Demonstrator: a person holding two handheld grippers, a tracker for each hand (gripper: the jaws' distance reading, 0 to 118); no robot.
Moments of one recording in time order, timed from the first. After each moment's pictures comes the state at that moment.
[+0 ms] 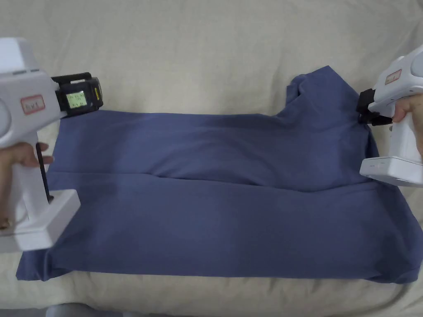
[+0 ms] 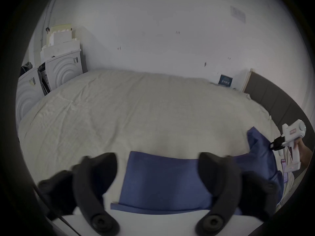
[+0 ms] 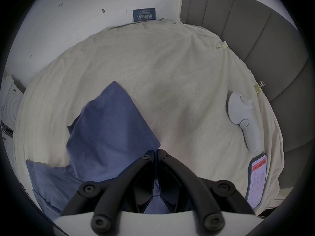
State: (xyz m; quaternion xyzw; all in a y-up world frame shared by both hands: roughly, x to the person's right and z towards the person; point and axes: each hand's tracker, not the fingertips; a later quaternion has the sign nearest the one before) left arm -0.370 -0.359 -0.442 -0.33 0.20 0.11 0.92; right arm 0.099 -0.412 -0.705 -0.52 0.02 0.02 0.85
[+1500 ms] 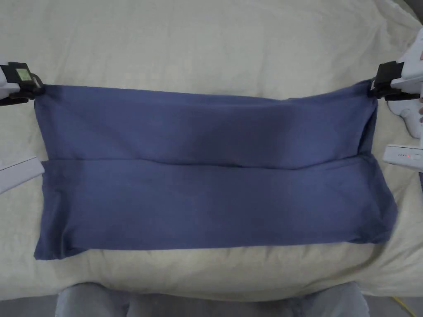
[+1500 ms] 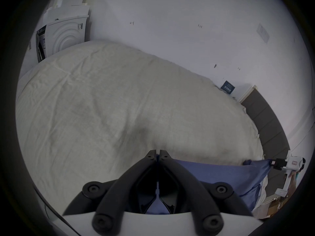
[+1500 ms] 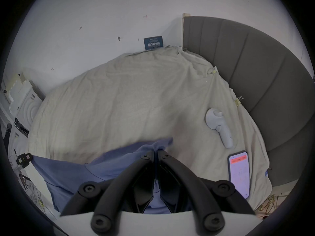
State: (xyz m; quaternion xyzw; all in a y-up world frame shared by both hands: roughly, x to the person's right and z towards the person) left arm -0.457 -0.344 -0.399 -0.34 0.16 0.25 0.89; right arm 0.144 -0.312 -0.610 -0.44 0.07 -0.02 0.89
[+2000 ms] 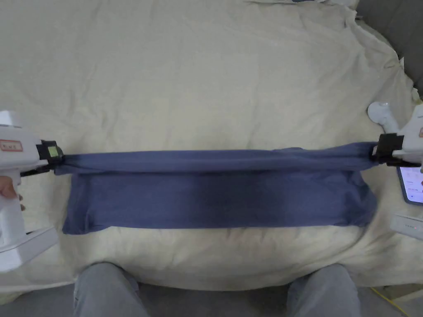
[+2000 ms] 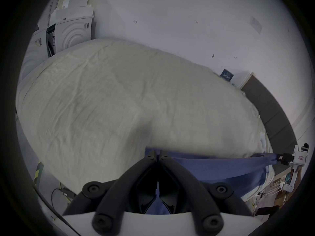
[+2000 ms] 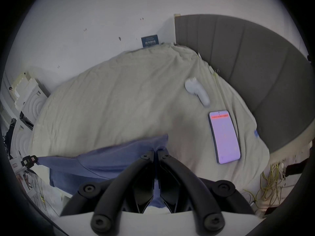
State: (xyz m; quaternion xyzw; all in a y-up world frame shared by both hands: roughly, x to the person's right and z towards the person) left arm -0.412 -0.393 -0.281 -0.39 0.17 0.22 0.88; right arm 0.199 -0.351 -0.468 -0.46 0.07 -0.04 0.88
